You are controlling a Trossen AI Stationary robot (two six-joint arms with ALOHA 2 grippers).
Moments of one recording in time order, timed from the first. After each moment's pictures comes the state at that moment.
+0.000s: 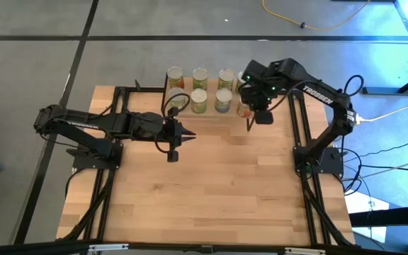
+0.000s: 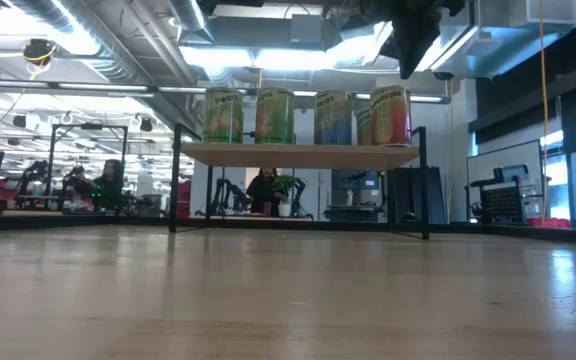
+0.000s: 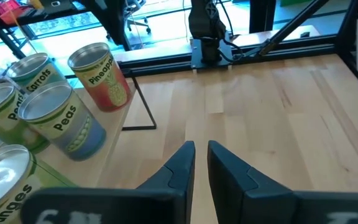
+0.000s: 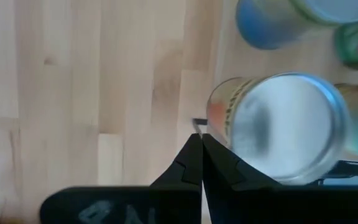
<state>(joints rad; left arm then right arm) -0.08 1.21 1.10 -0.28 -0.23 0.09 -0.43 1.64 1.85 -1.55 -0.10 -0.51</state>
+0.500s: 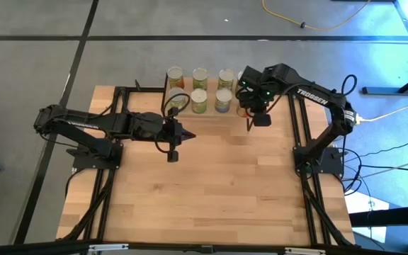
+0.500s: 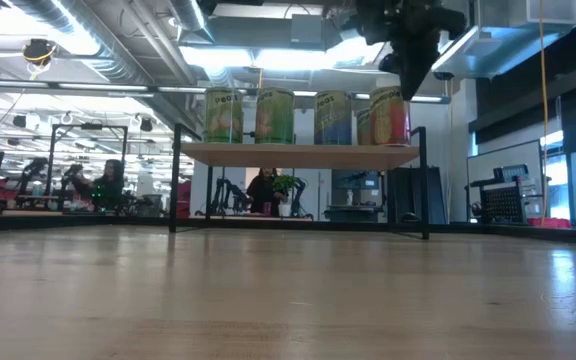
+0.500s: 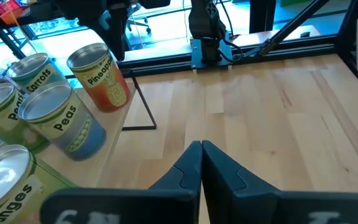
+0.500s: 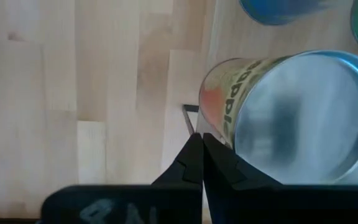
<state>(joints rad) -0.08 1.21 1.10 -0.28 -0.23 0.09 -0.44 1.64 1.73 -1.48 -0.02 -0.53</state>
